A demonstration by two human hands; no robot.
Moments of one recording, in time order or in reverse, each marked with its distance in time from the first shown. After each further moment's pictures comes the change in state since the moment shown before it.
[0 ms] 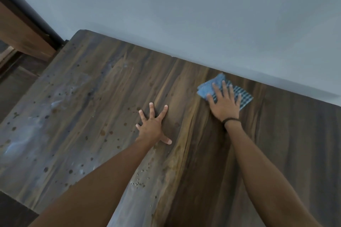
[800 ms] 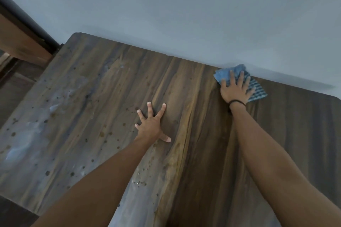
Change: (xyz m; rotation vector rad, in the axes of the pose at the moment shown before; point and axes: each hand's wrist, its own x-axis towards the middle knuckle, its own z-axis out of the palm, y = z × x) left_hand -0.001 0.002 -0.002 0.024 -0.016 0.000; right_hand 0.036 0.023 -0.026 0.121 0.028 0.313
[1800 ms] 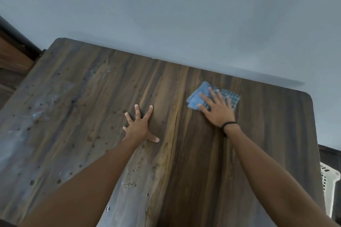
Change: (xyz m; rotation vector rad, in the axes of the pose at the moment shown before) left_hand 0.000 -0.003 0.003 0.007 0.034 0.014; right_hand -0.061 0.053 0.007 -0.184 -0.091 -0.421
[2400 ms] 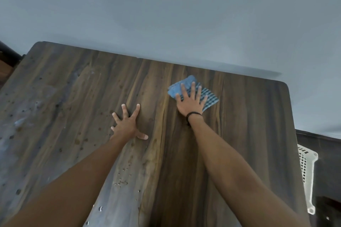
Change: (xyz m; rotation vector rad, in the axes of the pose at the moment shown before) left_hand -0.001 0.002 -0.001 0.019 -0.019 -0.006; right_hand 0.006 -0.066 0.016 0.144 0.007 0.237
